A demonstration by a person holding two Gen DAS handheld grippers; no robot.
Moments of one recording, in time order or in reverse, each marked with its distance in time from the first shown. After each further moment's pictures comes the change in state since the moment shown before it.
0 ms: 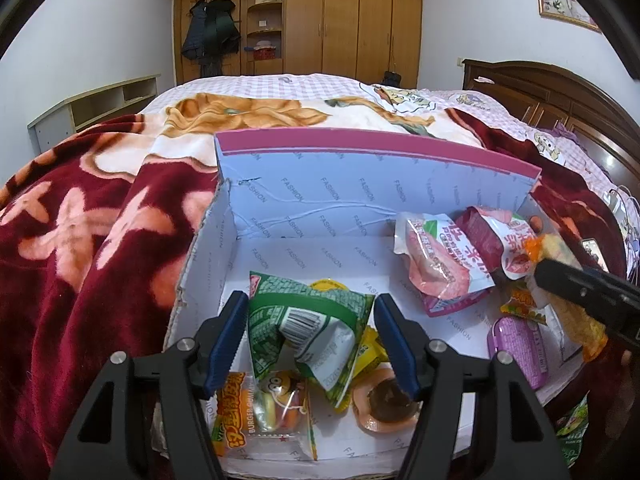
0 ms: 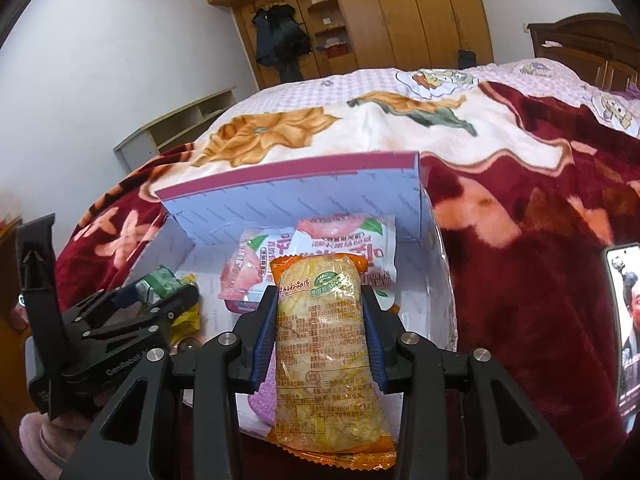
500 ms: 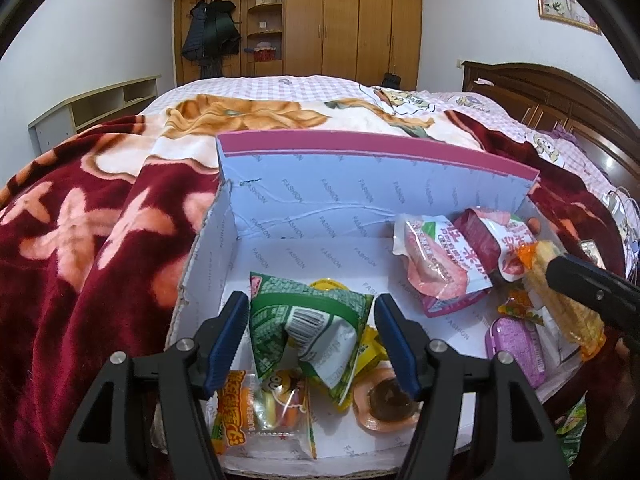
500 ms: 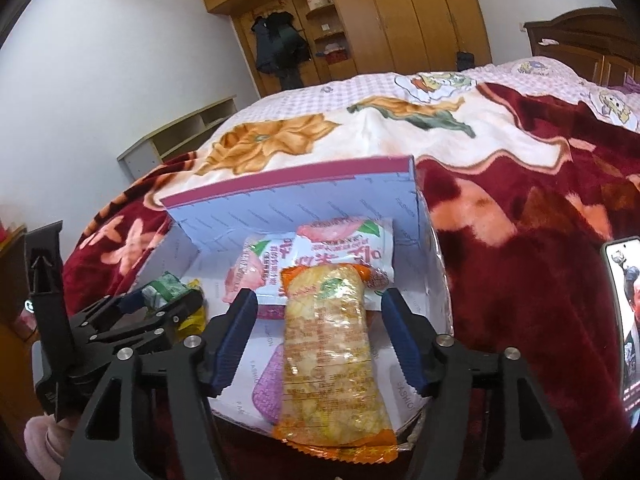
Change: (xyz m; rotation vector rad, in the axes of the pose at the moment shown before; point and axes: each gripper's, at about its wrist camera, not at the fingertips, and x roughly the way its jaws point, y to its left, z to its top) left arm -0.001 0.001 0.000 -0.011 -0.007 -0.013; right arm -0.012 0.003 0.001 -0.001 -0.040 0.020
